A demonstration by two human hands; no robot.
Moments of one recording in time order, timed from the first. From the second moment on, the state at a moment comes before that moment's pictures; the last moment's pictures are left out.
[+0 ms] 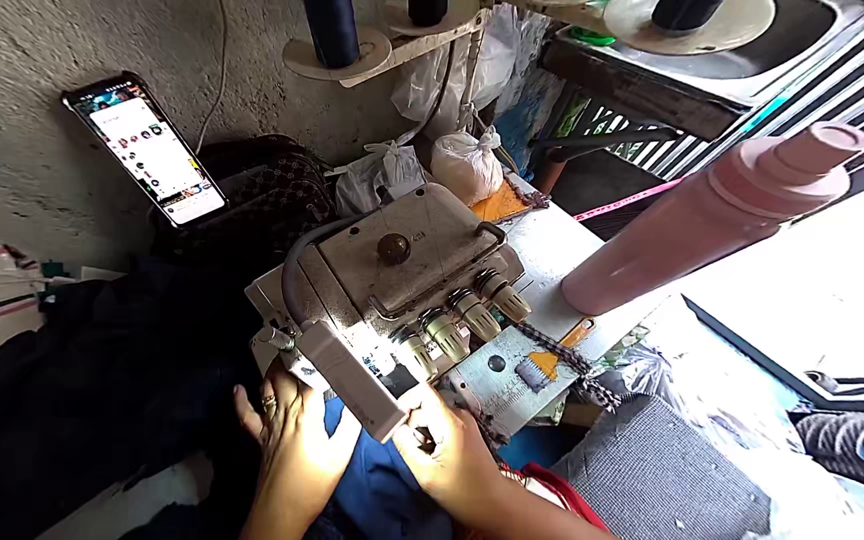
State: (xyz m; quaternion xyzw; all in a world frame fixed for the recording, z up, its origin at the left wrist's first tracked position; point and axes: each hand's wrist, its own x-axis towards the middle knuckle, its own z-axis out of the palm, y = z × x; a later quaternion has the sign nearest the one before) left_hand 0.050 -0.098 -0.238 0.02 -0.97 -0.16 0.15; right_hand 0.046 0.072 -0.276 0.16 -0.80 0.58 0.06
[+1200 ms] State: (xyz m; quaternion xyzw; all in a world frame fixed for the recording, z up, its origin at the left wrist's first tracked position) left_hand 0.028 -0.113 -0.237 0.03 -0.97 -0.10 0.22; right_hand 0.037 0.069 -0.278 0.17 -0.78 0.61 0.04
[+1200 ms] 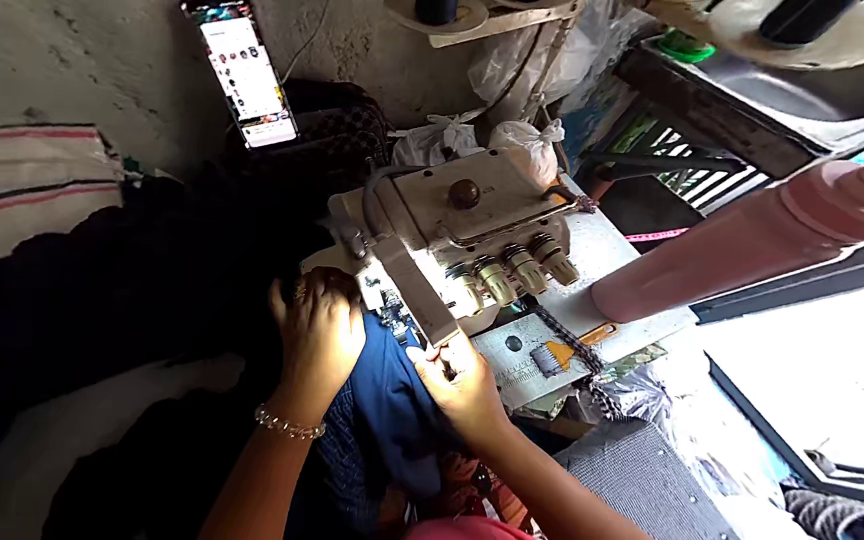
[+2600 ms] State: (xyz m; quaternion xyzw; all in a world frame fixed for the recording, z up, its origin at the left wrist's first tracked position) left_hand 0.007 -0.144 -0.227 -0.03 -0.94 -0.25 0.22; right_hand 0.029 0.076 -0.273 0.19 -0.84 0.50 0.07
